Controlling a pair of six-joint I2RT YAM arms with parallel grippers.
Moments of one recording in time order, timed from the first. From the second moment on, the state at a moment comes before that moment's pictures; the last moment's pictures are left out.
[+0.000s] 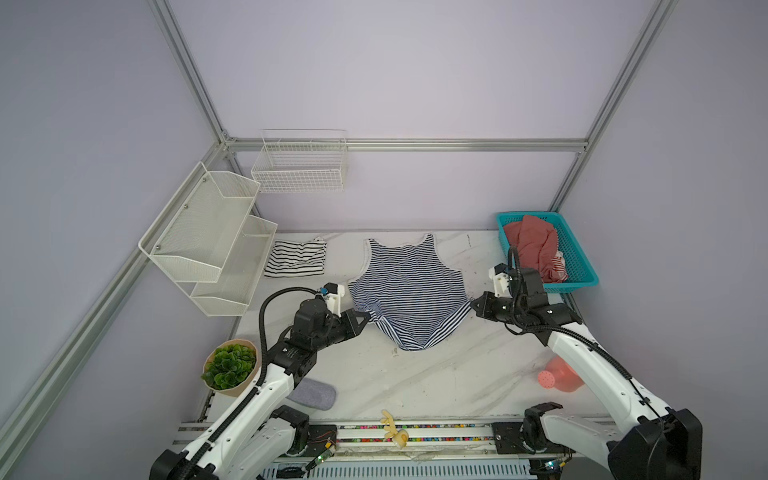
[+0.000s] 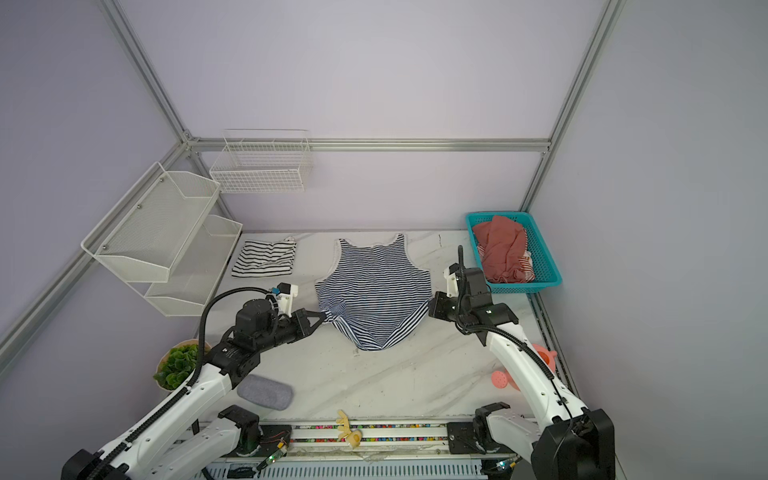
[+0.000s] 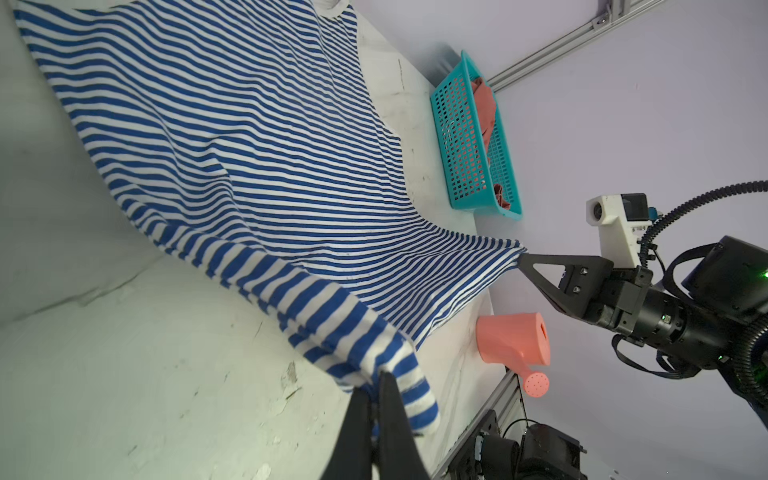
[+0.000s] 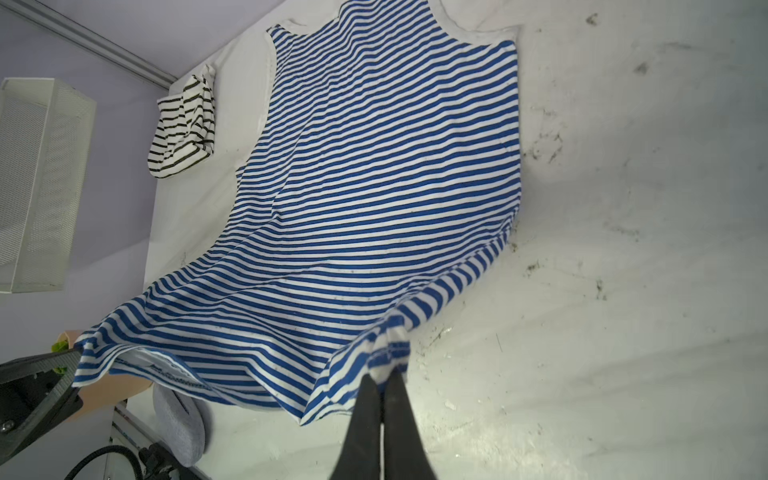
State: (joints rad) left arm -0.37 0.83 0.54 -0.19 0.39 -0.80; right arm 0.28 1.10 0.88 -0.58 -0.32 0.52
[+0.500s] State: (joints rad) left arm -0.41 0.38 0.44 -0.63 0.28 -0.89; right arm 0.28 1.03 0.95 -0.93 -0.24 0.53
